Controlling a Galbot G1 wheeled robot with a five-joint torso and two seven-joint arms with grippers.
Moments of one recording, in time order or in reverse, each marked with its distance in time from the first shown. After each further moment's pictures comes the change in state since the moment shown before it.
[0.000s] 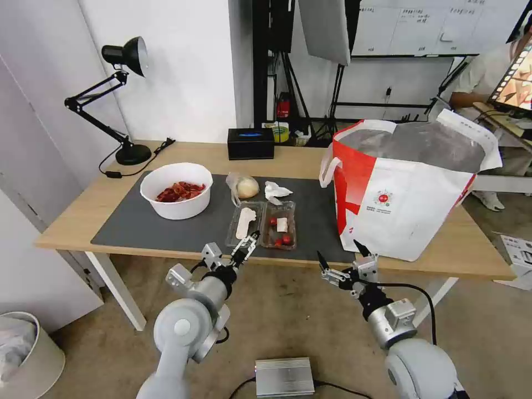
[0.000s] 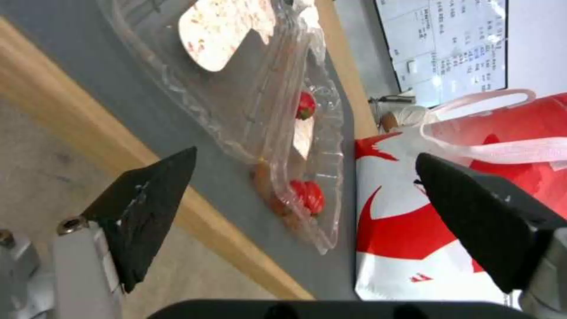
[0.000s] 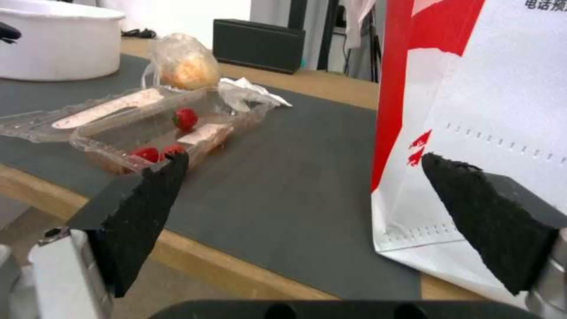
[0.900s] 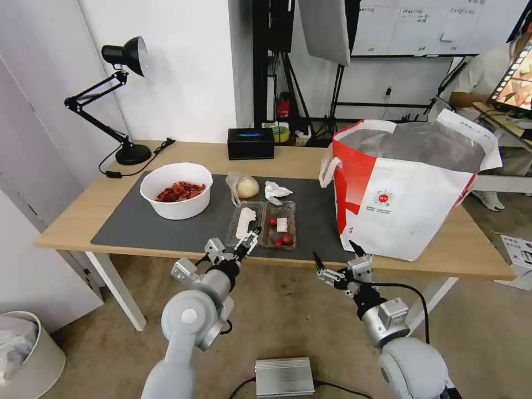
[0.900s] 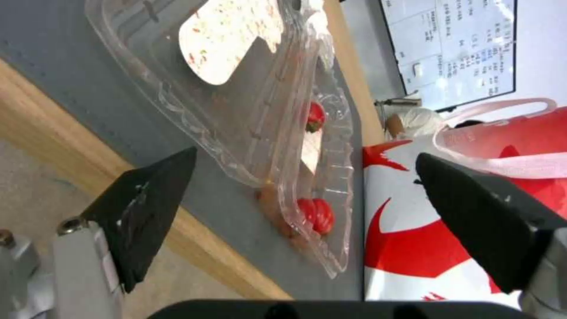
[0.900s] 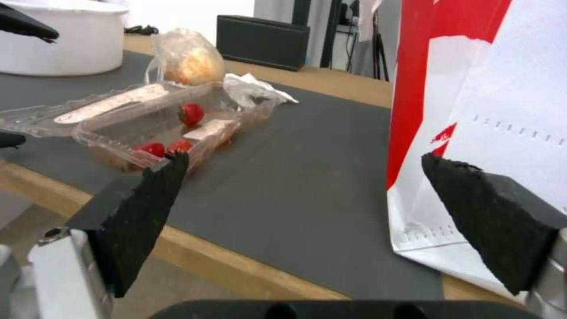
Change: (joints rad) left arm -0.050 -0.012 0.004 0.056 0.007 -0.006 -0.012; right arm 0.018 0.017 -0.024 -0.026 -0.023 0.005 0.004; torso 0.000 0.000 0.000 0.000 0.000
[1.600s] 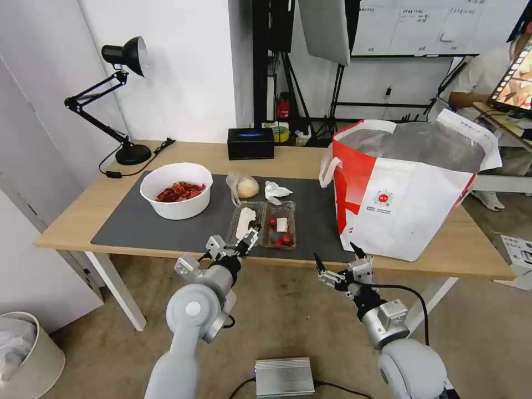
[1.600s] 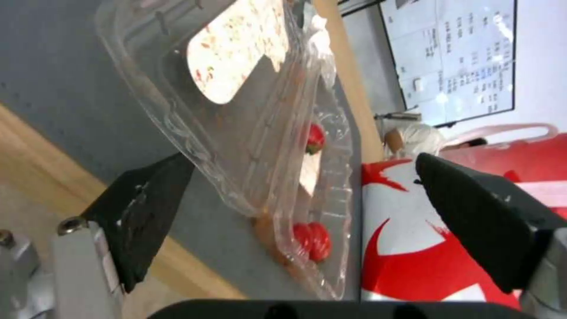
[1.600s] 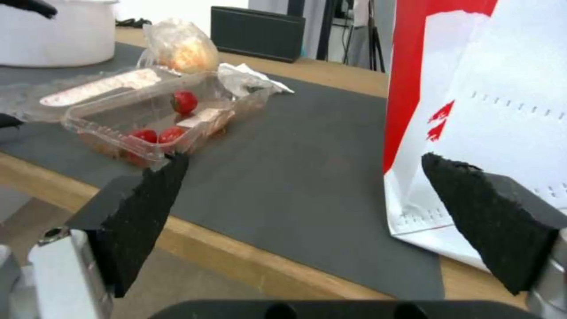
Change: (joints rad) left arm -0.028 -0.018 0.000 0.023 0.000 -0.045 -0.017; right arm -0.005 0.007 0.000 -0.015 -0.002 0.006 0.010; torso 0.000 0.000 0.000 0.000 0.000
